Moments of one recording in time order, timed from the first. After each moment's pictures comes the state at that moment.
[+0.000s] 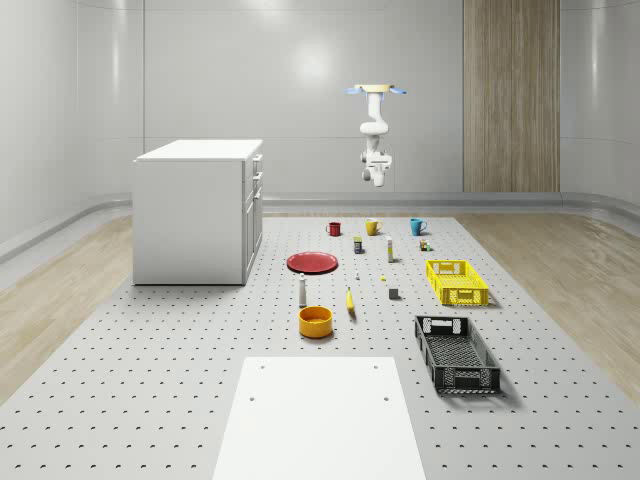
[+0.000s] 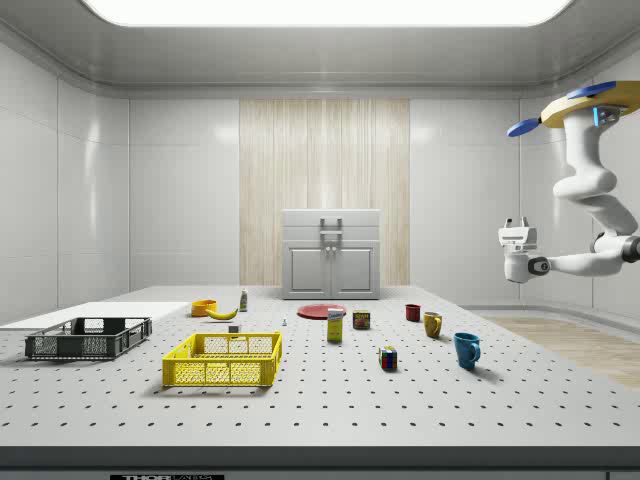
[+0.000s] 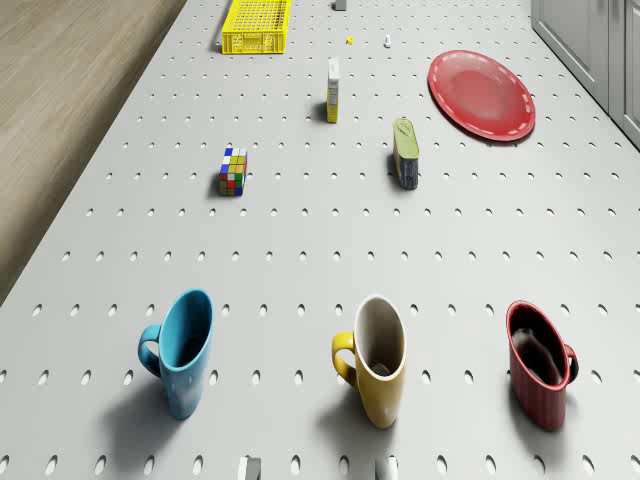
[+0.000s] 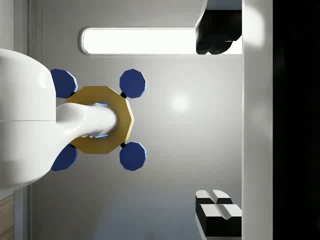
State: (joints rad) arm 0.00 -0.79 0.00 -2.34 0.00 1.55 0.79
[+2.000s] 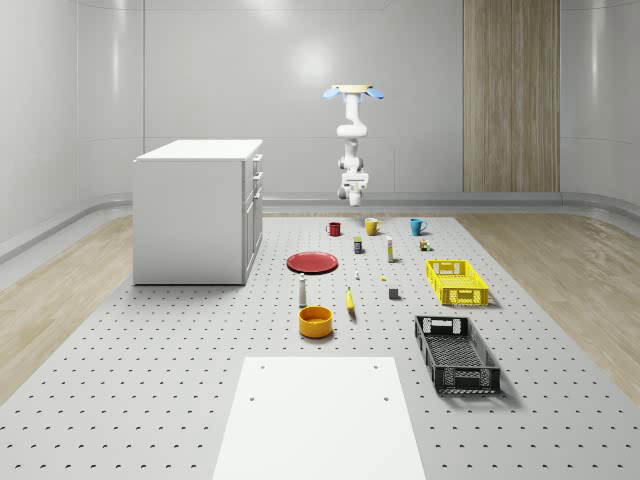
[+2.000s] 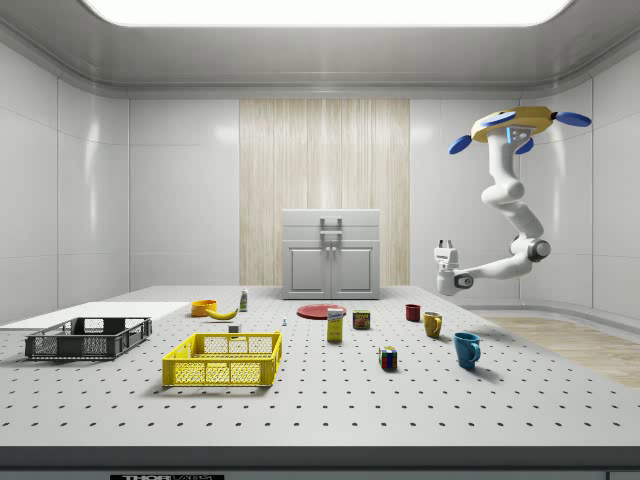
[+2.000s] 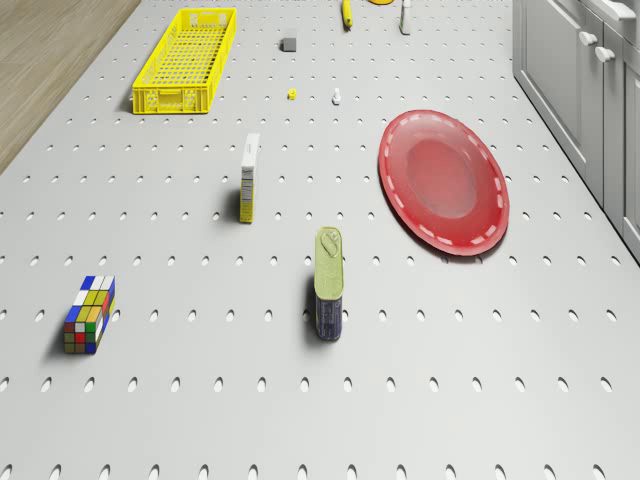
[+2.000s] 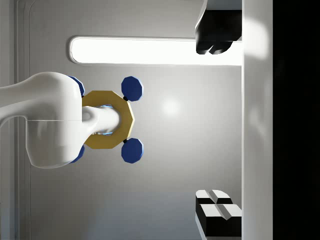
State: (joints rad) arm -0.01 -0.71 0.01 -2.05 0.00 1.37 0.78
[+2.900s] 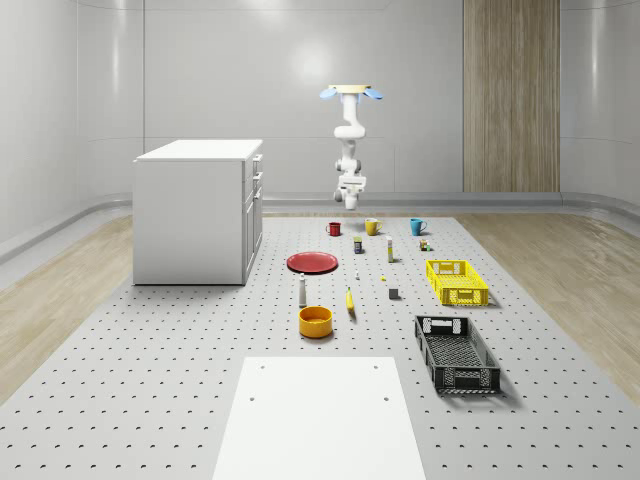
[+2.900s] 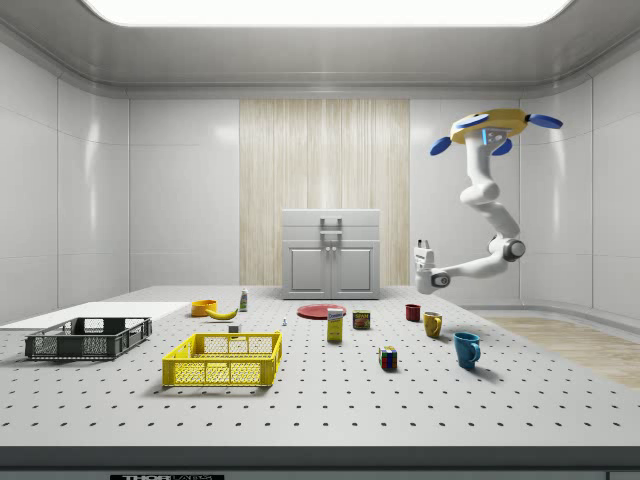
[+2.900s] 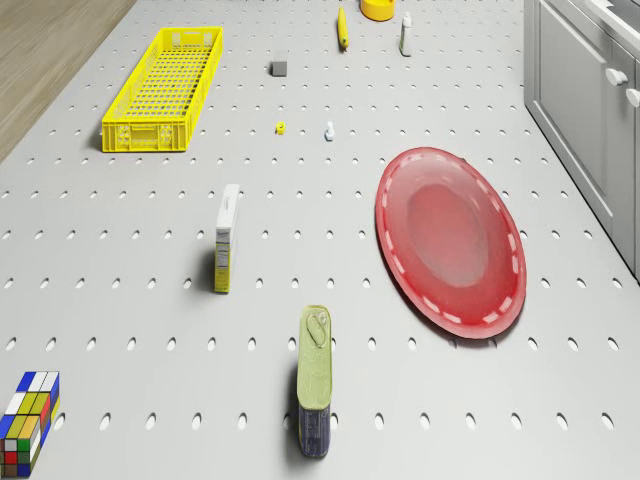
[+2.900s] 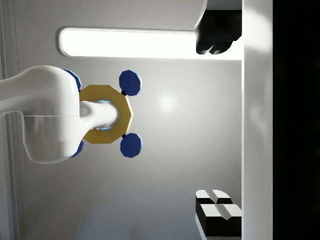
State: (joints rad) arm -0.02 -0.72 0.04 -2.06 -0.04 1.39 0.79
